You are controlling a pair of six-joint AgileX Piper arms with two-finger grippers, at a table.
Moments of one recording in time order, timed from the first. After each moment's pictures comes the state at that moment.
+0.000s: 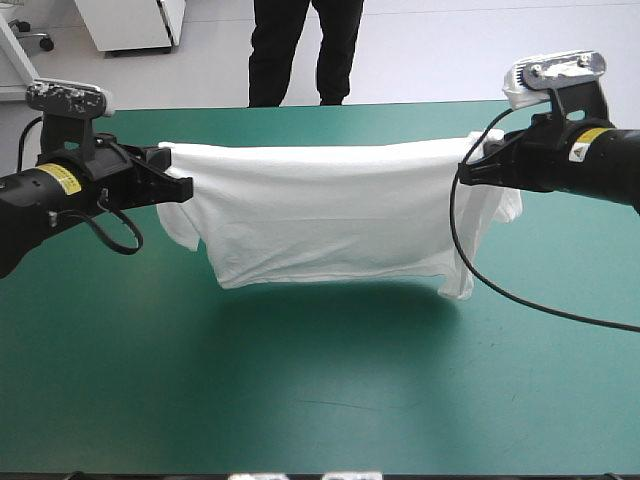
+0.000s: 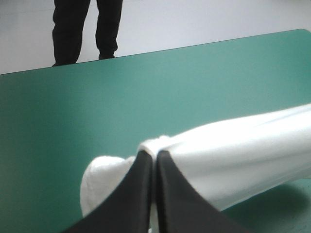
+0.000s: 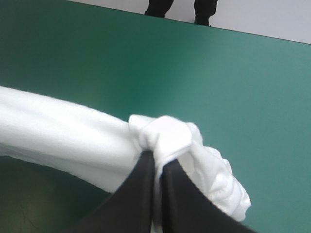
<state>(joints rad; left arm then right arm) -0.34 1.13 -1.59 -0.05 1.01 -0.03 0.28 1.25 -1.77 0.11 1.19 0.00</state>
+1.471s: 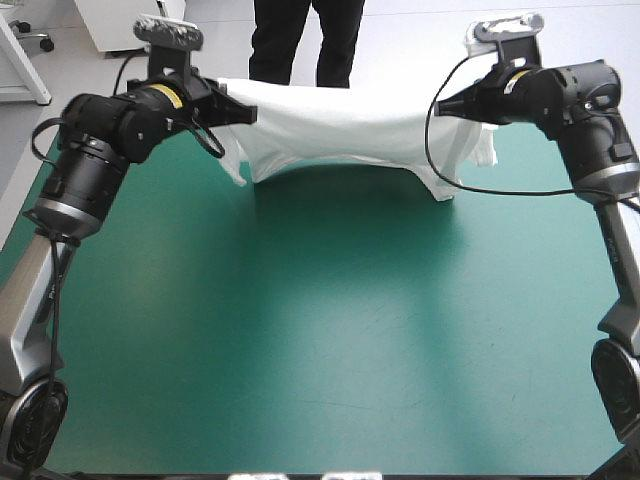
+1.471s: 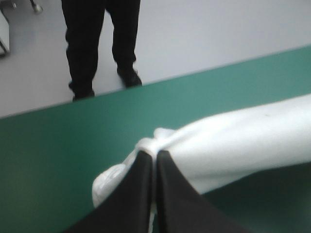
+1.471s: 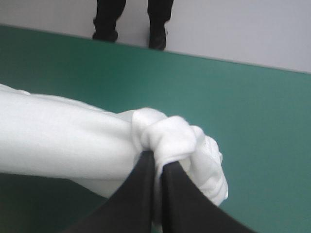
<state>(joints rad) -0.34 1.60 -1.80 0.04 0.77 0.01 0.20 1.70 -1.92 0.02 0.95 -0.02</state>
